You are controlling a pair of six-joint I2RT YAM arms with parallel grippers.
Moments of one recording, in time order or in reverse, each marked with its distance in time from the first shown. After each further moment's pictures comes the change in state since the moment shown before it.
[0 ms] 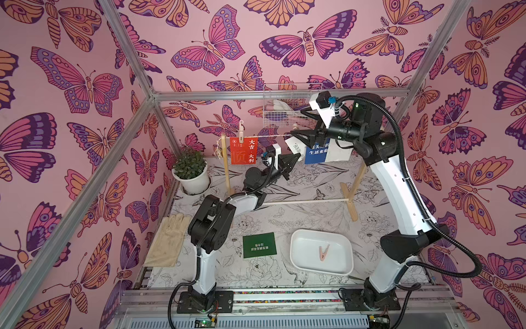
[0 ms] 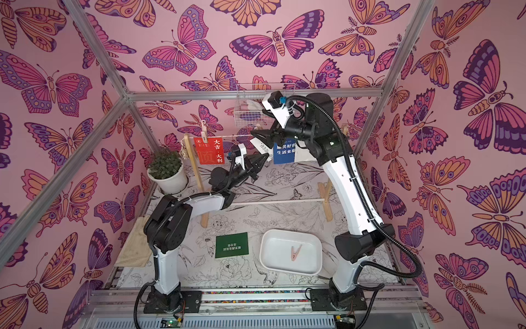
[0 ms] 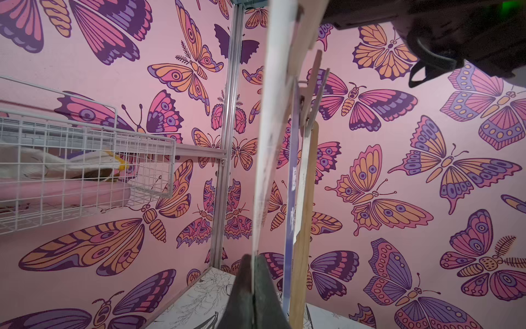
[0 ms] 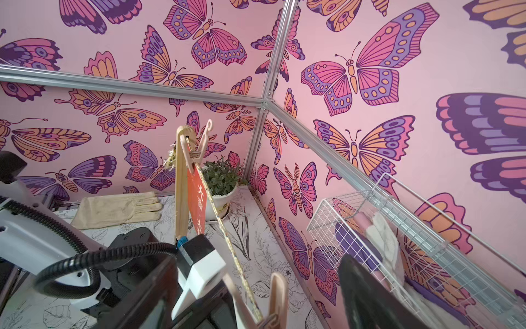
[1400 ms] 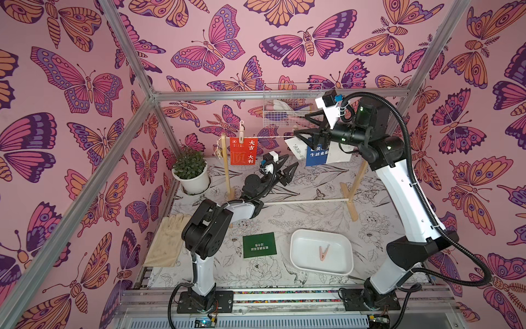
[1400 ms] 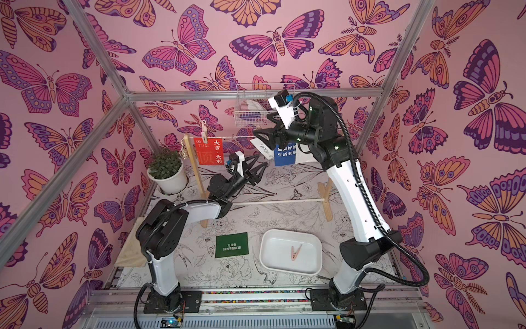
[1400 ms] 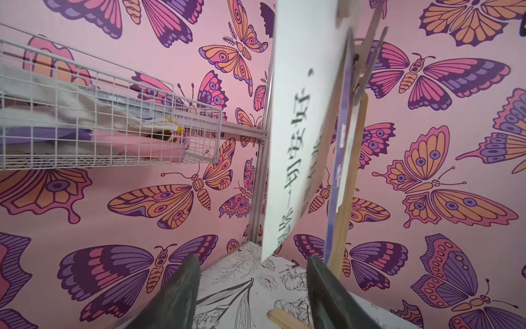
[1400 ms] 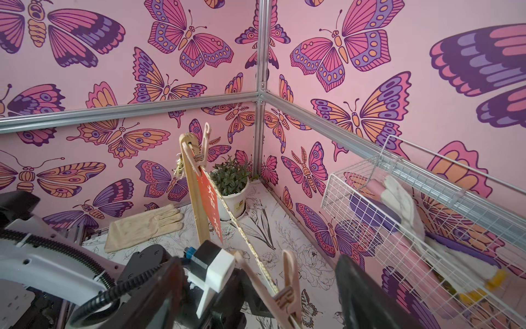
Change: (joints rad) left arm -0.019 -0.064 -0.170 -0.034 -0.187 0.111; right arm 0.005 -0.079 -0.097 -0.005 0.040 0.192
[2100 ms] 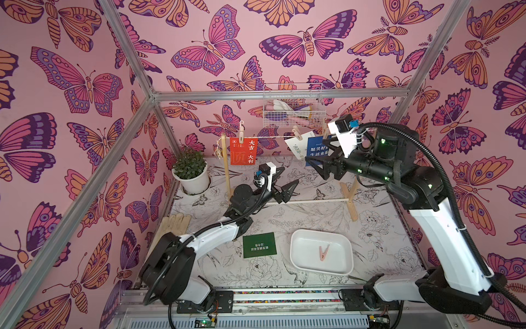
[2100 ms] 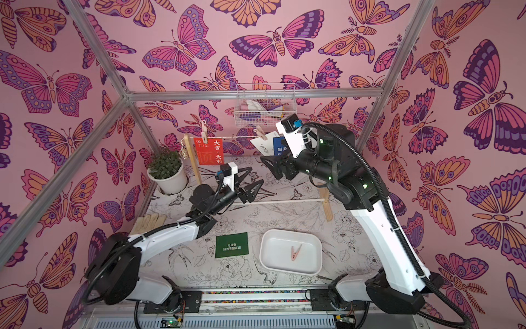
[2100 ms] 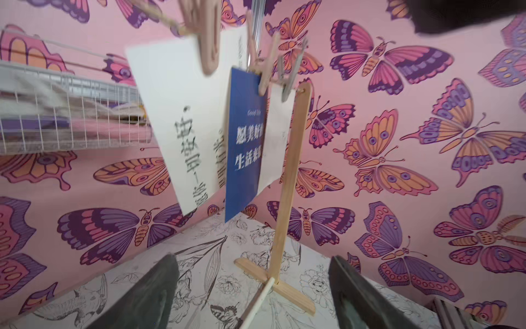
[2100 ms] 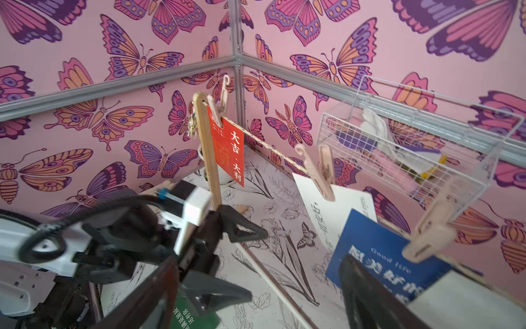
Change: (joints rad) left arm -0.085 -0.422 -0.289 -0.332 -0.056 0.072; right arm 0.183 -0.328 -0.219 -0.180 0.377 0.071
